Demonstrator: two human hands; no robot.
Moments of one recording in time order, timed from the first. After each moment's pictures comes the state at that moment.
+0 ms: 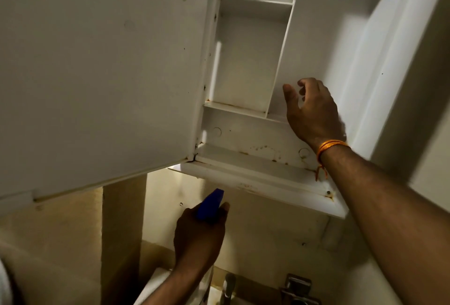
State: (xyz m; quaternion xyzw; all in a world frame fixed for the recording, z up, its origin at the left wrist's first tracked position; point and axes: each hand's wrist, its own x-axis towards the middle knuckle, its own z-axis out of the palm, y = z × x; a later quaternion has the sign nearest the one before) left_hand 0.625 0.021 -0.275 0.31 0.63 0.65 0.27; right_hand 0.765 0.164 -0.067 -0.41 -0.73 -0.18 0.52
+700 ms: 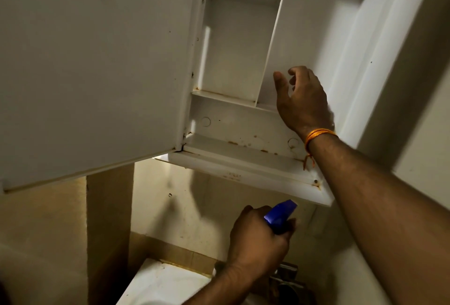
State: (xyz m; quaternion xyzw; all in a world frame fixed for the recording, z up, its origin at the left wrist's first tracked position) left_hand 0.713 0.019 -0.254 0.58 0.59 0.50 0.26; right_hand 0.766 0.163 -0.065 -0.41 -0.73 -0.18 0.52
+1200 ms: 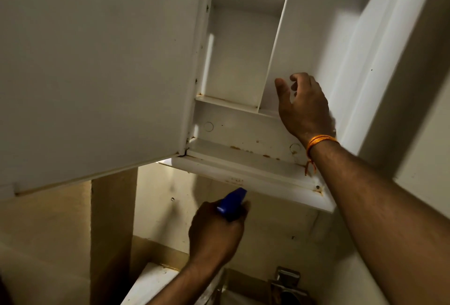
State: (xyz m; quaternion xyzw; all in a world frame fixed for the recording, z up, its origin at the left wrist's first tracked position) left_hand 0.658 0.021 -0.261 0.45 0.65 0.57 0.22; right_hand 0.764 0.163 -0.065 -0.40 -0.73 -0.18 0.52
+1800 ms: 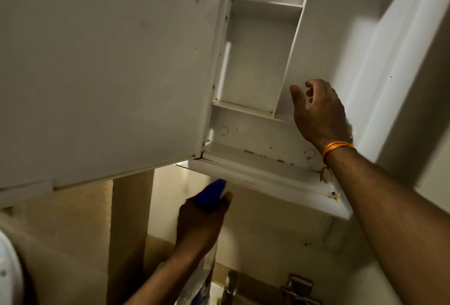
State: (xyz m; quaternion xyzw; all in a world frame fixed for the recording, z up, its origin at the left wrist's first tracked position) left_hand 0.612 0.011 -0.259 0.34 0.60 0.66 0.29; right_hand 0.765 0.164 -0.066 -0.40 -0.73 -0.18 0.52
